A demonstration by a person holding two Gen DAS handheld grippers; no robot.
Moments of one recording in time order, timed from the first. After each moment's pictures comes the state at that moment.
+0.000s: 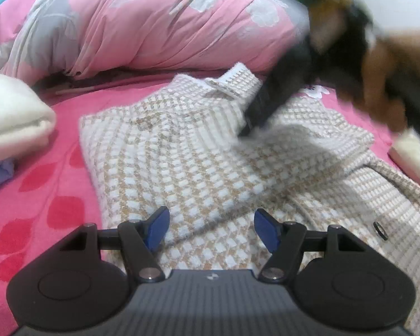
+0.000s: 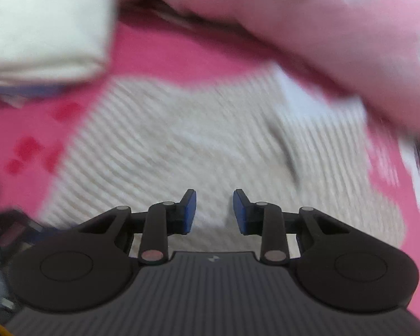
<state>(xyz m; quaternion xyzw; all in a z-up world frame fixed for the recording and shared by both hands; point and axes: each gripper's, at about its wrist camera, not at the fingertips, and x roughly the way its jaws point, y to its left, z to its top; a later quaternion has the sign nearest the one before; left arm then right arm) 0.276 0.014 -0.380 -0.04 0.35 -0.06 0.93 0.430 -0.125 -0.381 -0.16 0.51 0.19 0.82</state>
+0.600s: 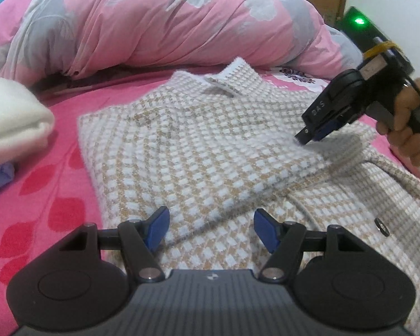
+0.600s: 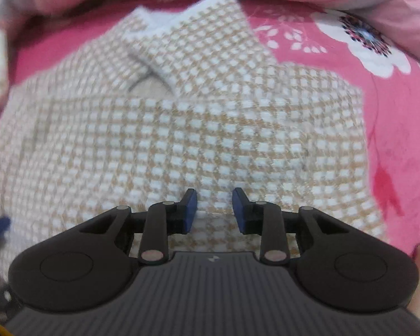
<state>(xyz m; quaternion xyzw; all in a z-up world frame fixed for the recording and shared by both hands) 0.279 0.013 -0.379 -0.03 0.37 -0.06 0.93 0.416 -0.229 -0.403 0.00 0.53 0.03 0.85</state>
